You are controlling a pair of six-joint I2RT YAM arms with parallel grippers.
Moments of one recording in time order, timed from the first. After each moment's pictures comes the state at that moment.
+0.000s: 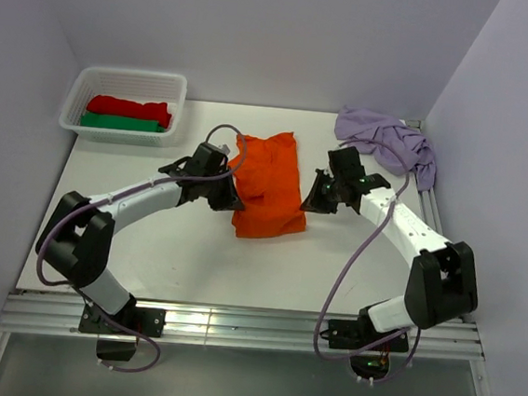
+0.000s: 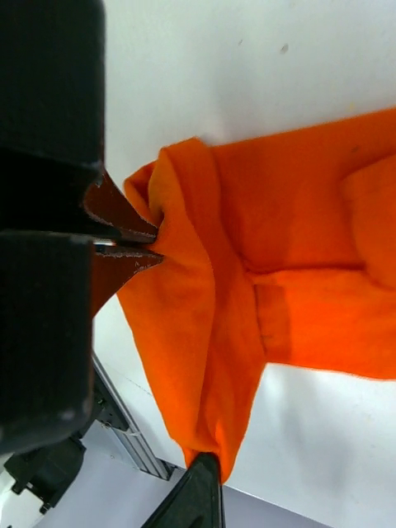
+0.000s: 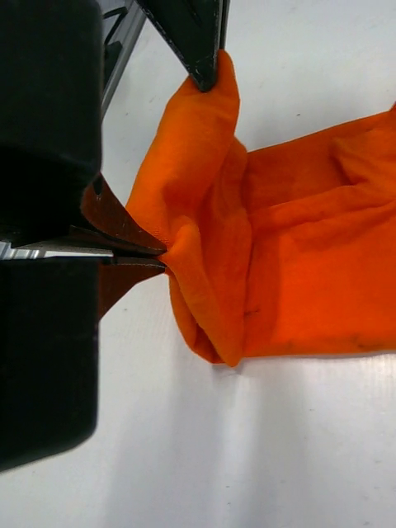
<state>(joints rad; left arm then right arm) -0.58 1.57 1.04 -0.32 0.22 -0.84 0.36 1.40 1.01 -0.57 -0.21 0.61</state>
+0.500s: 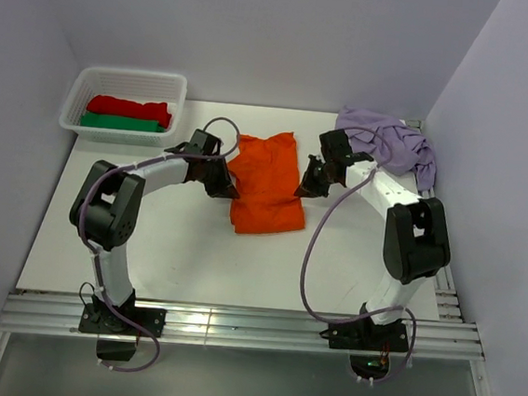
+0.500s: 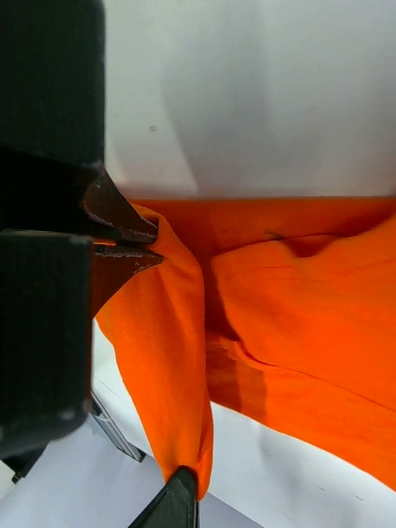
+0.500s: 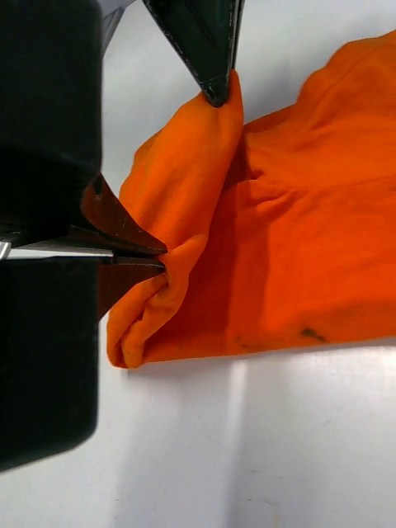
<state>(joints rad) -0.40 1.87 1.20 -0.31 0.37 -0.78 0.32 1.73 1.24 -0.56 -0.25 0.60</state>
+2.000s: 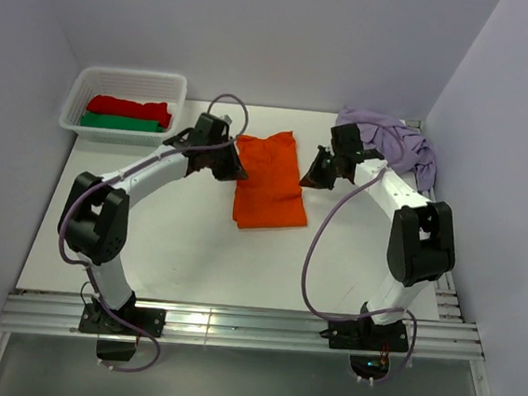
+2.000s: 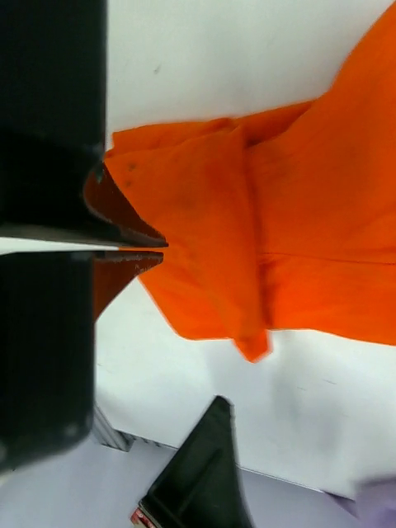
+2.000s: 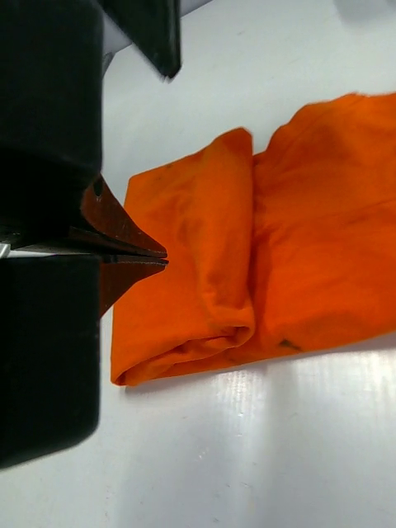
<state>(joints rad) -0.45 1.76 1.36 -0.39 0.26 -0.77 0.26 1.72 1.28 -0.52 -0.29 0.64</state>
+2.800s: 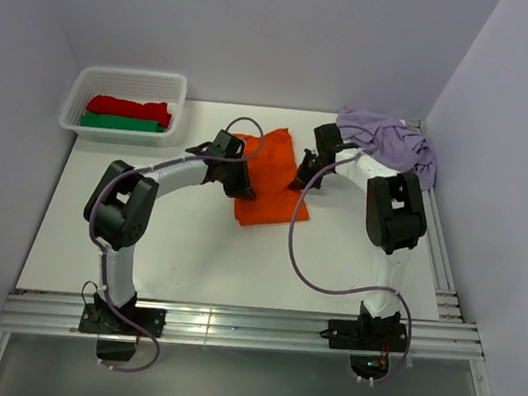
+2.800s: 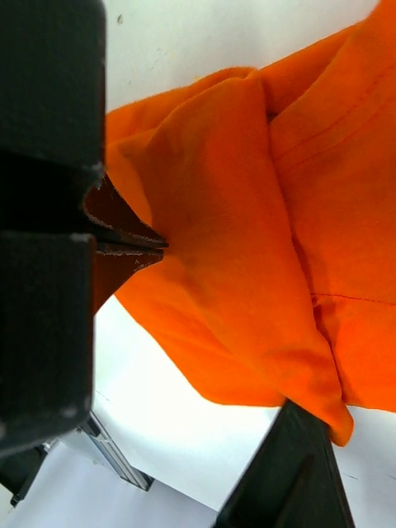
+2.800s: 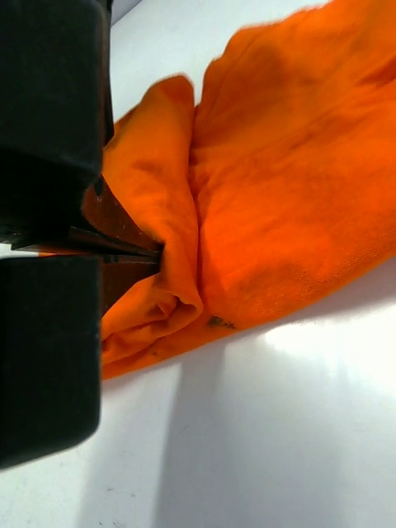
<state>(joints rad) -0.53 1.94 1.33 -0.33 0.30 -0.77 0.28 2.03 1.43 -0.52 -0.30 0.66</state>
